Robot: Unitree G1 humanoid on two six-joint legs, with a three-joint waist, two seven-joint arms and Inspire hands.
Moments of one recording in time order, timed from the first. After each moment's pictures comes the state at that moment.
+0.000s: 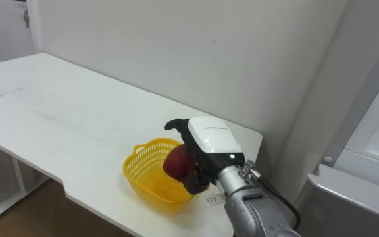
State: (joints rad) left arm 0.13 0.29 -0.10 1.12 0.32 0.10 -0.13; right arm -0.59 -0.39 0.45 0.29 -0.67 0.02 -0.13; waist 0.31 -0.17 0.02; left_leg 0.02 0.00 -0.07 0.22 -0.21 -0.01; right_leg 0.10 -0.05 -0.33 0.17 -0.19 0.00
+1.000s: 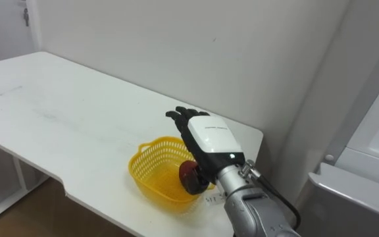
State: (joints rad) left arm 0.12 0.29 -0.10 1.09 0.34 0.11 -0.13; right arm -0.59 -0.39 0.45 0.28 -0.67 0.02 -0.13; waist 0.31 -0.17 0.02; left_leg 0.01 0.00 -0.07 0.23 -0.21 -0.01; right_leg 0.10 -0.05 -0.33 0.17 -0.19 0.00
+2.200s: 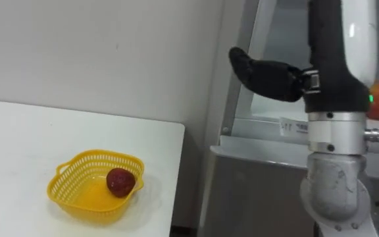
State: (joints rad) left arm 0.19 0.28 -0.06 1.12 0.34 0.05 -0.09; right arm -0.47 -0.47 -0.03 -0.14 -0.34 -0.14 -0.48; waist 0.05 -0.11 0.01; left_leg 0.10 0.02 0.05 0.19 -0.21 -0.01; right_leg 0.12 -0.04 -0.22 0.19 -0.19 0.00
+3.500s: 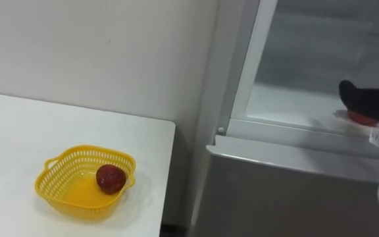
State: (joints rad) left arm 0.24 0.30 0.04 1.08 0.35 0.04 -0.10; right arm -0.47 -0.71 -0.14 0.33 -0.22 -0.13 -0.56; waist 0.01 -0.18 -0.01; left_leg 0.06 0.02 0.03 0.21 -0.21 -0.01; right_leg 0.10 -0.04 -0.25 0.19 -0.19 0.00
